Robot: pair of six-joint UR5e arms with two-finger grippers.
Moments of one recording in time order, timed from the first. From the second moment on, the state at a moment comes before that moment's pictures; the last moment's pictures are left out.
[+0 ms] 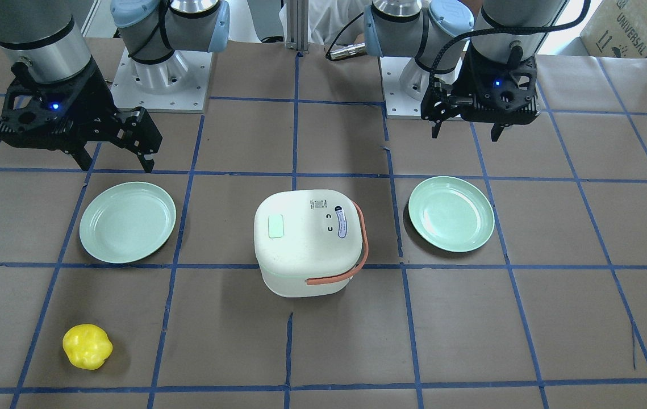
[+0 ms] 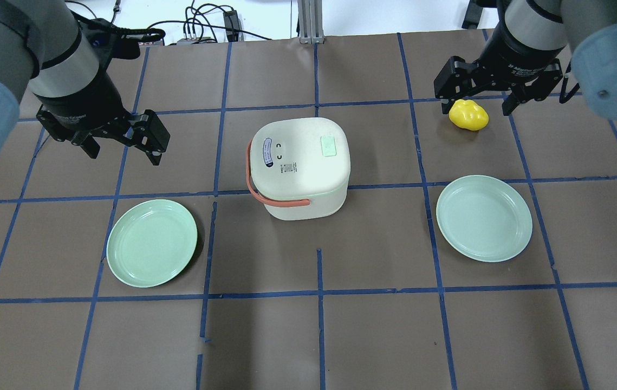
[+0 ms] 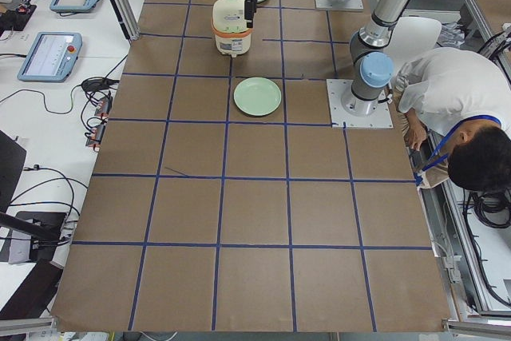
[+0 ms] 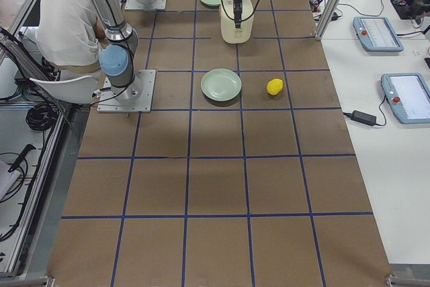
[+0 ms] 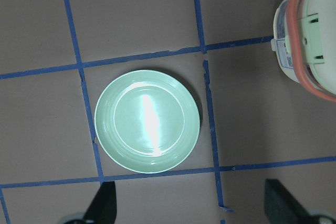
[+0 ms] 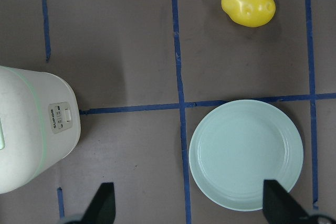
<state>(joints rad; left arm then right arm) -1.57 -1.50 -1.64 -1.58 1.67 0.13 1.53 -1.57 1.63 -1.74 -1.52 0.02</state>
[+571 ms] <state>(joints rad) -1.57 -1.50 -1.64 -1.58 1.67 0.13 1.53 -1.57 1.63 -1.74 -1.52 0.03</state>
